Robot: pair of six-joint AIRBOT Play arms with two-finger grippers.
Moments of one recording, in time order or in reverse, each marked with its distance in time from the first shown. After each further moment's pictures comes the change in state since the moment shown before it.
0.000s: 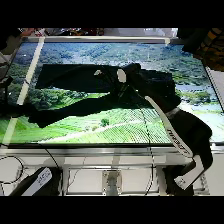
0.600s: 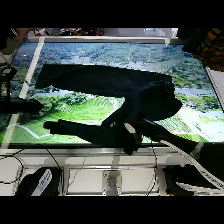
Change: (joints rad) left arm -0.180 0.175 0.000 -0.015 0.001 -0.002; right arm 0.214 0.413 -0.914 0.011 -0.024 0.276
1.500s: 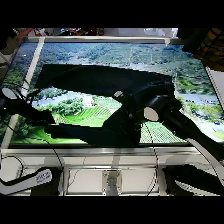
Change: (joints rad) left arm 0.001 -0.456 0.000 0.066 -0.235 -0.249; right arm -0.138 0.167 0.200 -0.018 -0.198 0.029
